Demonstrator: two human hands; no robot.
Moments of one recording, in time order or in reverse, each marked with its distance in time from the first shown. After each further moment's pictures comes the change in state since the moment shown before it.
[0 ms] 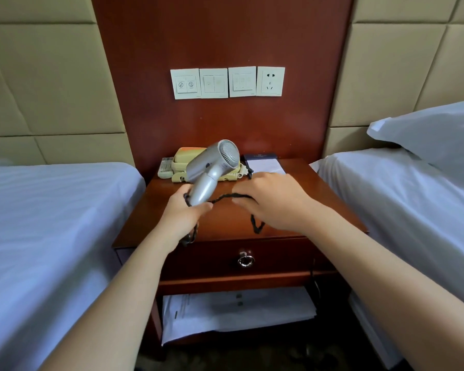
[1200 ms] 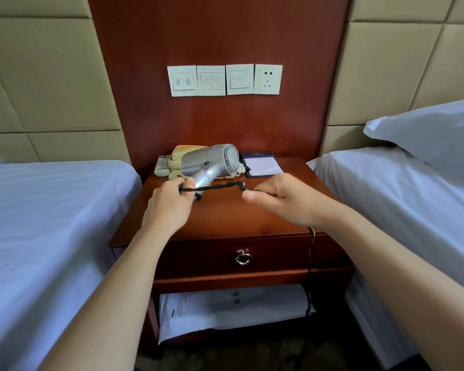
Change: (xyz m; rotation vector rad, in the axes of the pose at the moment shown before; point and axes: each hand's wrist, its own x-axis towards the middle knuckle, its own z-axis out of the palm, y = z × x) left_hand 0.008 0.006 -0.009 0.507 0.222 0.115; right_hand -0.019 0.020 -0.005 0.618 -0.104 0.120
